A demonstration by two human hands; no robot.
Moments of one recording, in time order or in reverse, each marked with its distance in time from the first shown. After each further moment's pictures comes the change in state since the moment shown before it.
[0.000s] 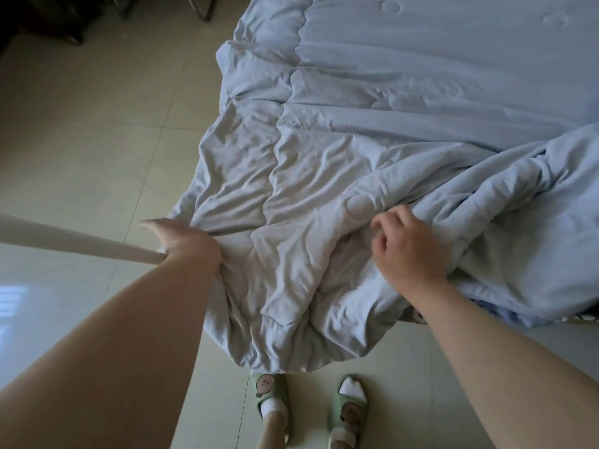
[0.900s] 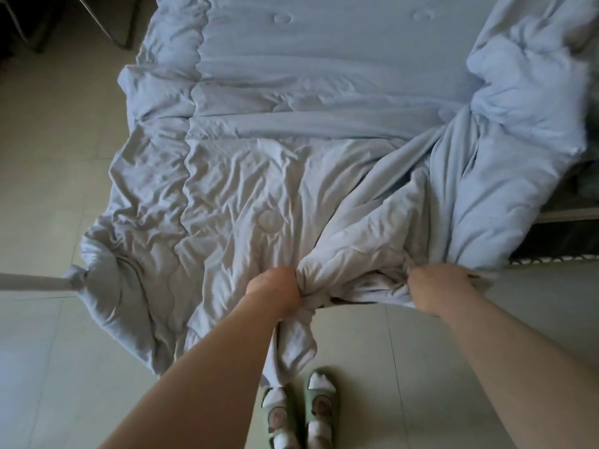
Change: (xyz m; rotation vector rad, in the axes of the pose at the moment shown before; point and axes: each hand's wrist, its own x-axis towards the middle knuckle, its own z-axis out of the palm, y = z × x) left_hand -0.171 0.156 -0.044 -0.607 0.081 0.769; right_hand -0.102 0.141 -0.061 -0.600 -0.810 0.293
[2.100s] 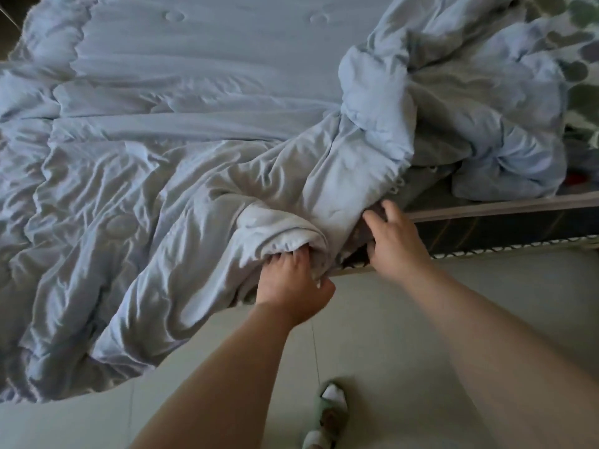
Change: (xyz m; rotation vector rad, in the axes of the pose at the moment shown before) left_hand -0.016 0.257 0.032 -0.166 0.522 0.273; right_hand 0.035 0.189 0.058 0.554 0.682 -0.063
